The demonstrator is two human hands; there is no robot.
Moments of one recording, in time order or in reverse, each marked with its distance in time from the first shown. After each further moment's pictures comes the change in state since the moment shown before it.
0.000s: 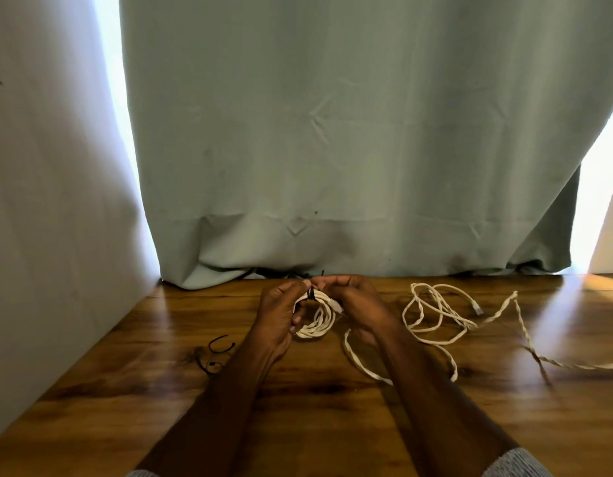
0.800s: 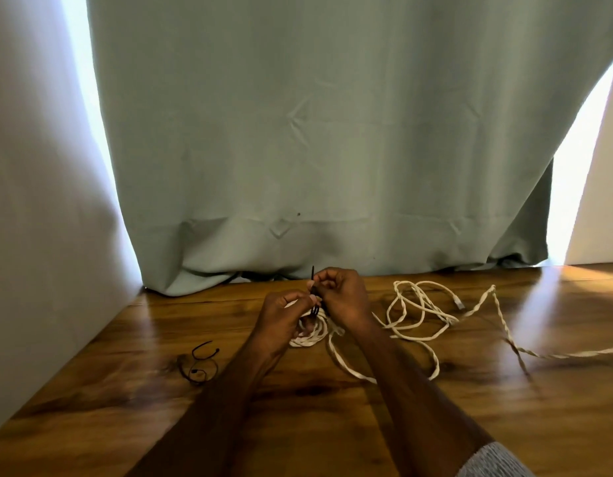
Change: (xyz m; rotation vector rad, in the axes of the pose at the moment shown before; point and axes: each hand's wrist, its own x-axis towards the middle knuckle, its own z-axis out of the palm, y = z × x) left_hand -0.006 -0.012 0.018 0.243 -0.103 0.106; right_hand 0.014 0.008 -0.010 -0.451 0.276 -0.259
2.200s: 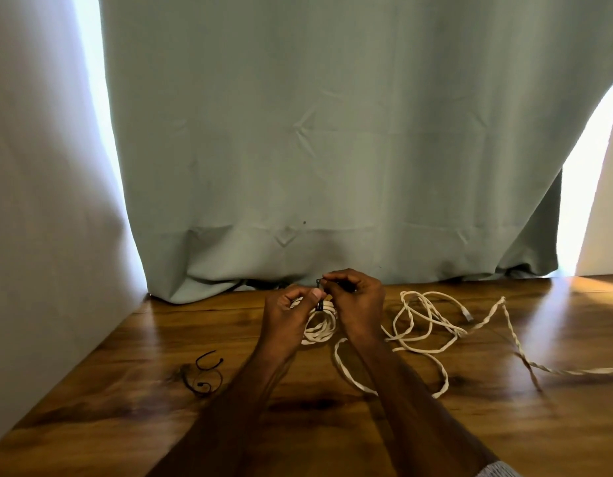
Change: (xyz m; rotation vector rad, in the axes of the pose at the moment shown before) left_hand 0.002 0.016 0.008 0.010 0.141 0.157; right_hand -0.007 -0.008 -0.001 0.164 0.249 -0.239
